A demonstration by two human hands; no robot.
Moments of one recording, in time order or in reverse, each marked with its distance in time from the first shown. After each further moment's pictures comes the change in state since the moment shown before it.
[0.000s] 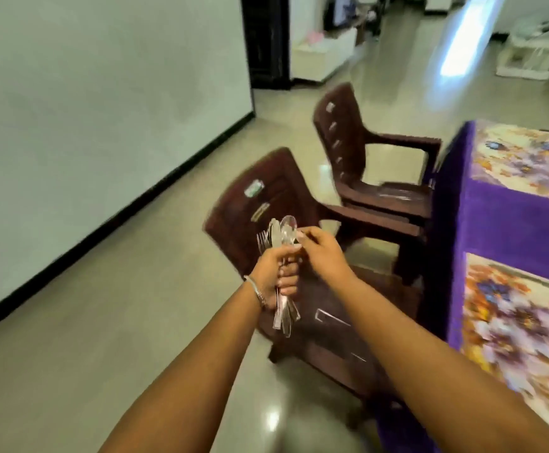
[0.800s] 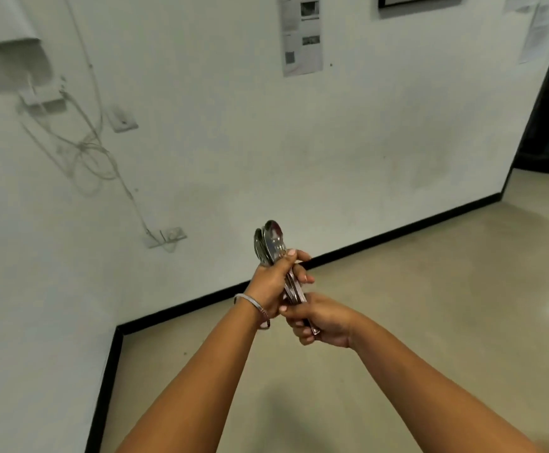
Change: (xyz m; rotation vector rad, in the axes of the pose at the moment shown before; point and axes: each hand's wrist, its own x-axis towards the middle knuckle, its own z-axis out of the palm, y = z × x) left_hand -0.201 0.264 -0.372 0.176 0.779 0.766; right_hand 0.084 -0.161 0.483 0.188 -1.373 0.176
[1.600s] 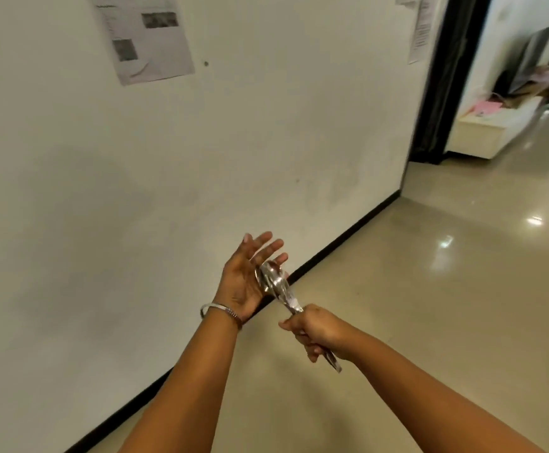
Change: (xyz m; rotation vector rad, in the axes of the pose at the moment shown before) left_hand 0.554 -0.001 0.116 -0.359 -0.416 -0.195; right_hand 0.226 -0.147 -0.417 -0.068 0.568 0.179
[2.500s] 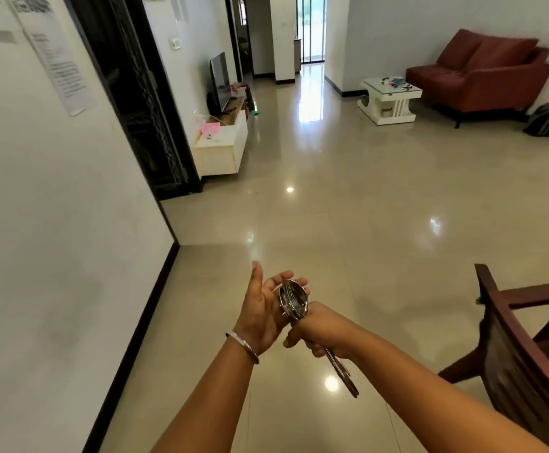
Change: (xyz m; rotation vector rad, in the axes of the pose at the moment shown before) left_hand 0.499 -0.306 0.535 0.199 -0.674 -0.608; right_hand -0.030 0.041 -0.682 0.337 0.783 0.134
